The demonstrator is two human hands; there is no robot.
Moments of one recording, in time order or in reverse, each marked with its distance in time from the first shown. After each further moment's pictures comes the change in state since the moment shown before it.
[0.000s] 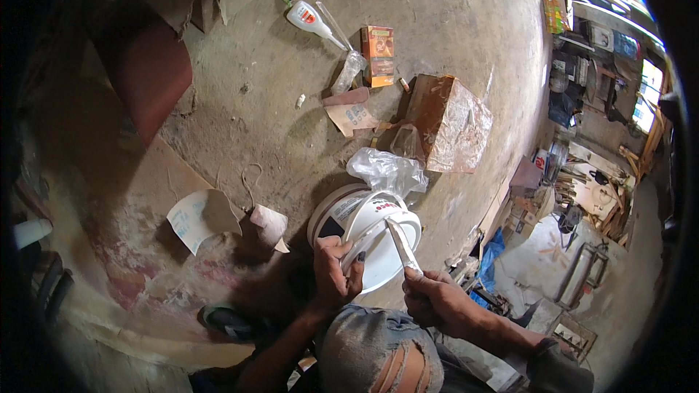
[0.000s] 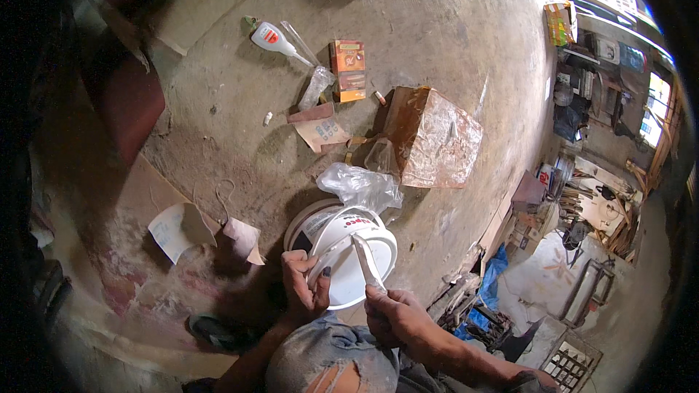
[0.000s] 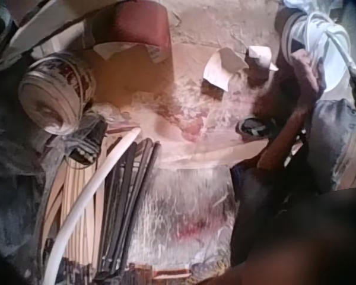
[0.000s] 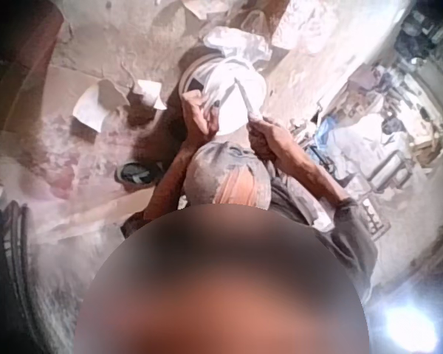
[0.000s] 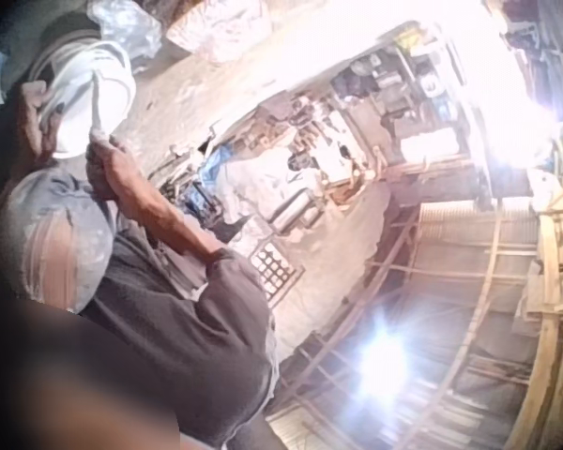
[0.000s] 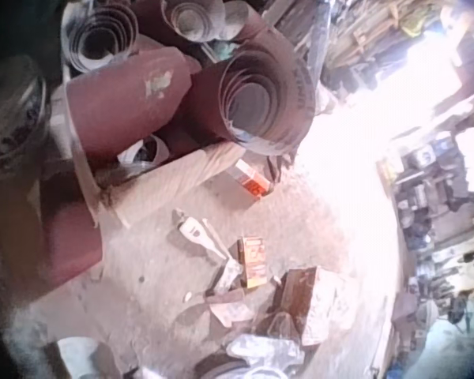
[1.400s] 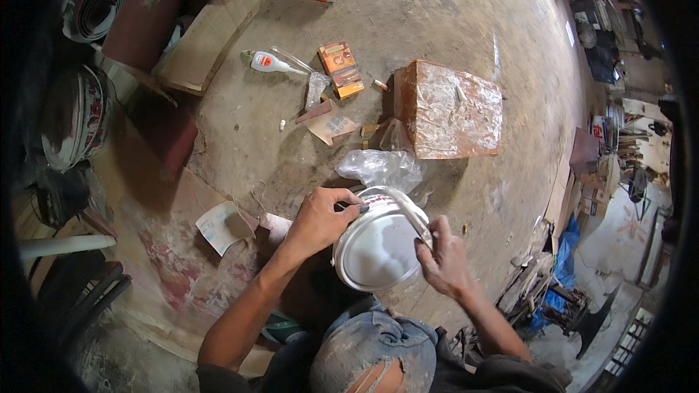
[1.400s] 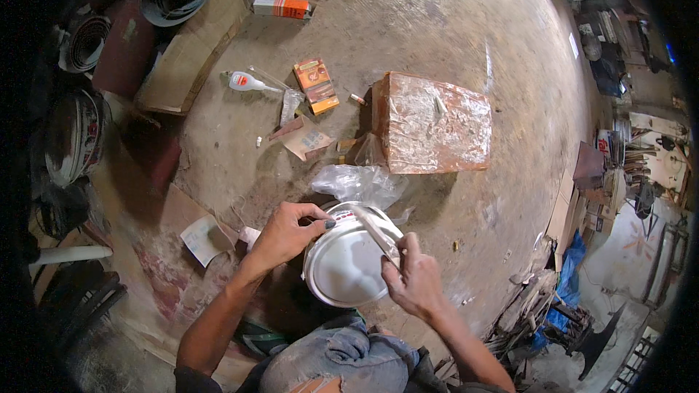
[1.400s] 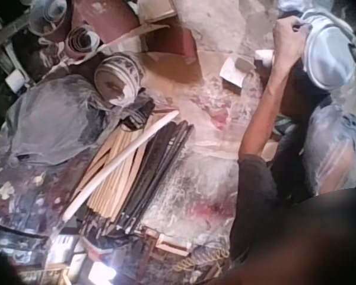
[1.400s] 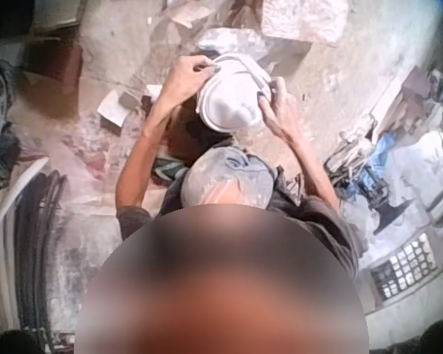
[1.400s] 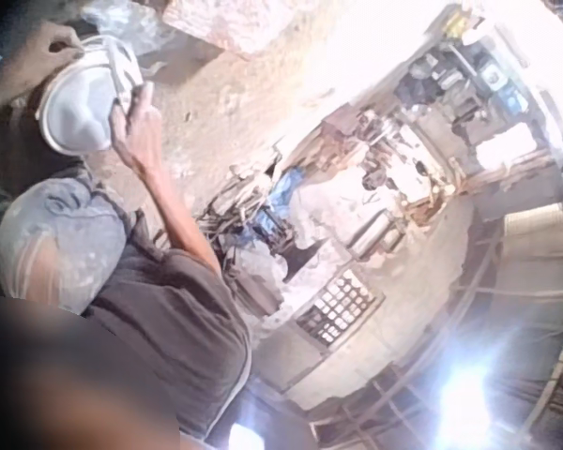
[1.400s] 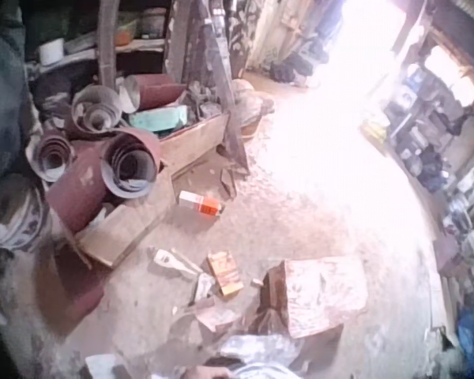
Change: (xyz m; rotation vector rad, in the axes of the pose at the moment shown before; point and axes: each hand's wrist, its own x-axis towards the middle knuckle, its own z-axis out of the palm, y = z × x) left_hand 0.129 0.053 -0.007 0.271 -0.672 -0.369; right_hand 0.069 0.020 -0.080 -0.769 0.397 -1.038
